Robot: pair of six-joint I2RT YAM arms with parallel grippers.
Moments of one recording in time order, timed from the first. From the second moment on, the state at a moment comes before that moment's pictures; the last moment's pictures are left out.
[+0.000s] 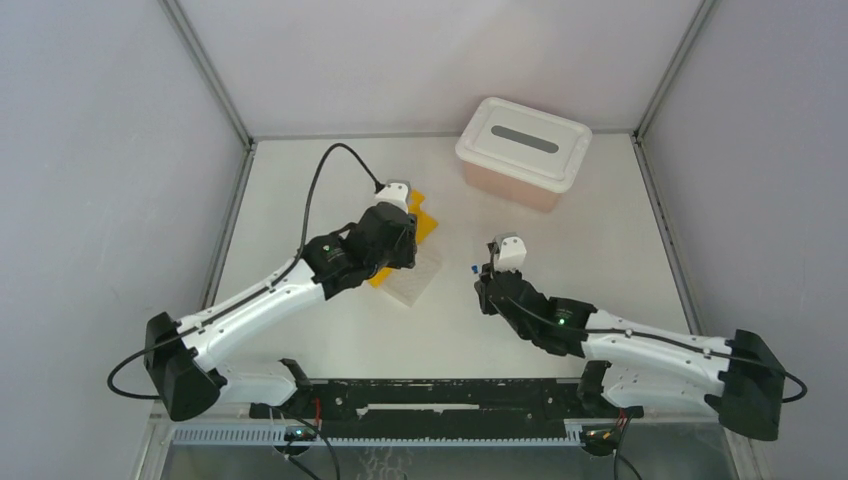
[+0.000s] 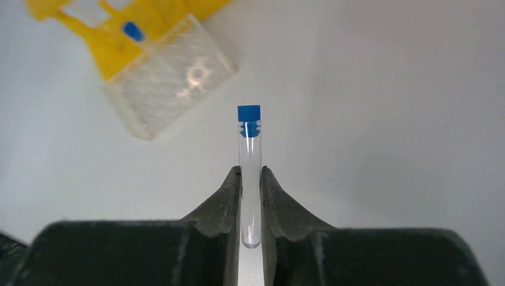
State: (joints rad) left arm -0.88 1.26 1.10 -0.57 -0.41 -0.49; right arm 1.05 1.04 0.60 -0.24 0.57 0.57
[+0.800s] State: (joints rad) left arm -0.68 1.21 1.17 -0.61 0.41 -0.62; right arm 1.28 0.90 0.60 0.01 0.50 0.25
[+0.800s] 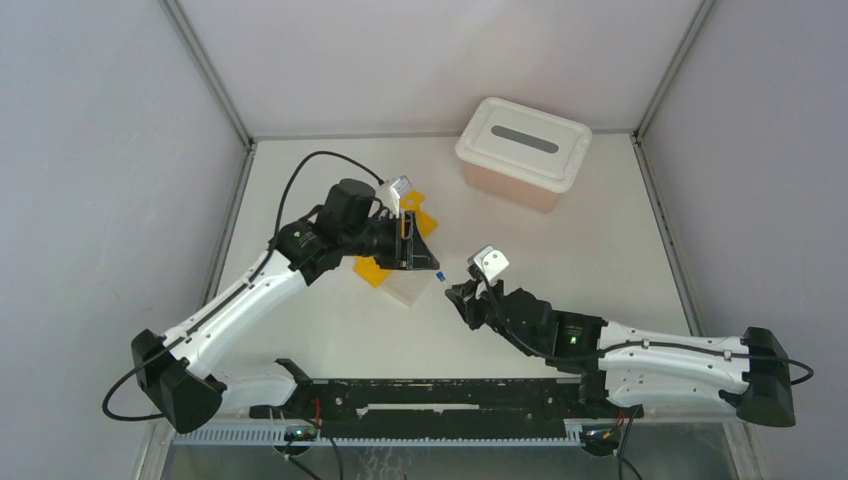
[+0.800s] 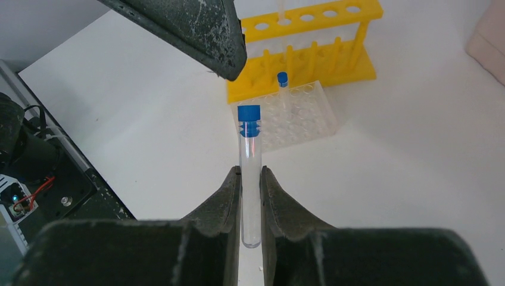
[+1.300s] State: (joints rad) left arm -0.66 1.24 1.17 -0.61 0.58 -0.62; right arm 1.28 0.93 0.60 0.04 0.47 0.21
